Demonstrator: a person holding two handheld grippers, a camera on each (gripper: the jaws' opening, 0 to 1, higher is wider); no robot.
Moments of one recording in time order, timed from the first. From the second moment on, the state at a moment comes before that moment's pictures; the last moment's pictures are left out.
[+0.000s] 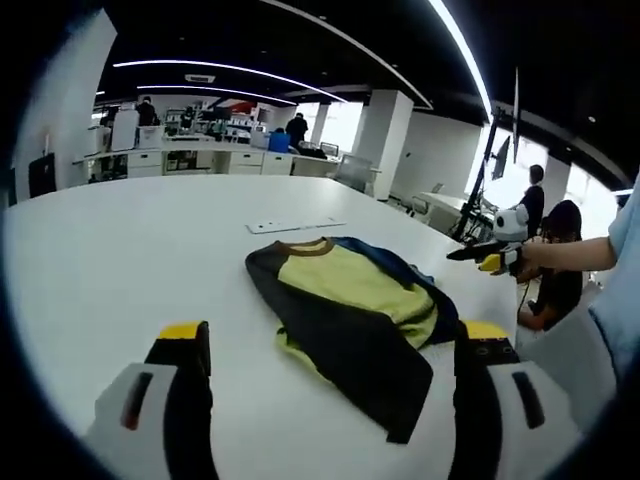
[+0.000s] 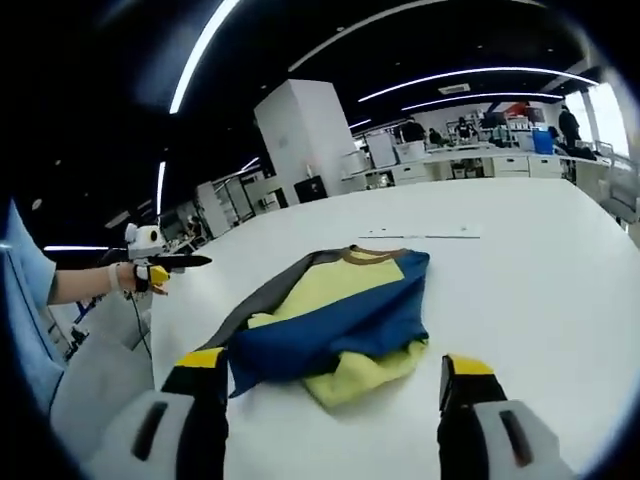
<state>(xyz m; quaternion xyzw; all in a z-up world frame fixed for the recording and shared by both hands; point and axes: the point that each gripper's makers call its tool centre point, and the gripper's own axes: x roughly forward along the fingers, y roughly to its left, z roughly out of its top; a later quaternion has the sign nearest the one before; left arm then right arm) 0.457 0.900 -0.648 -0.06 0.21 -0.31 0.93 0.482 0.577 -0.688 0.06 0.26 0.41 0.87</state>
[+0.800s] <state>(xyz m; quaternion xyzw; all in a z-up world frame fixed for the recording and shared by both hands) 0.439 0.906 -0.648 -0.07 0.21 -0.29 0.93 0.418 0.647 -0.717 0.09 0.32 0.49 0.81</state>
